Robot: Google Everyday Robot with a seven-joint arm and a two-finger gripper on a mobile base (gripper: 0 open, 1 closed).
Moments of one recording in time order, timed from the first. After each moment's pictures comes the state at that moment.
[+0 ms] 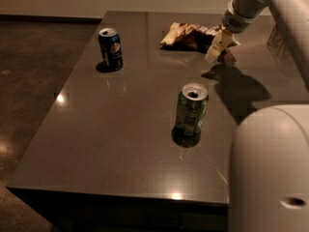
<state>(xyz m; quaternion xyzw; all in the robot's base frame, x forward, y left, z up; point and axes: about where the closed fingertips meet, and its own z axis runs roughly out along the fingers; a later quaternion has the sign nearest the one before) 0.761 -0.230 0.902 -0.48 0.84 -0.06 0.25</state>
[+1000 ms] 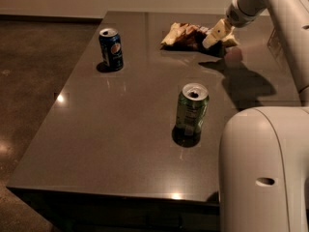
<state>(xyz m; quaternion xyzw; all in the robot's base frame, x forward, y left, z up) 0.809 -0.255 0.909 -0.32 0.89 -0.04 0.32</state>
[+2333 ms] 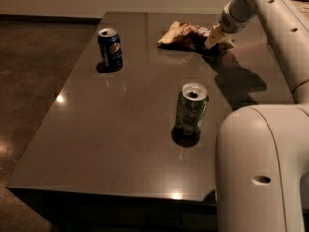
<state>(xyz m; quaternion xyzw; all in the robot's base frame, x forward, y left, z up) 0.818 -0.239 0.884 -0.29 0.91 -0.03 0.30</state>
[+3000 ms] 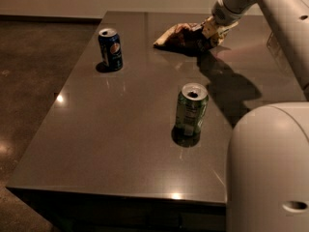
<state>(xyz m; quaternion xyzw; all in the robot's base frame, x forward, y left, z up) 0.794 -0.200 0.919 -0.35 0.88 -0.03 0.32</state>
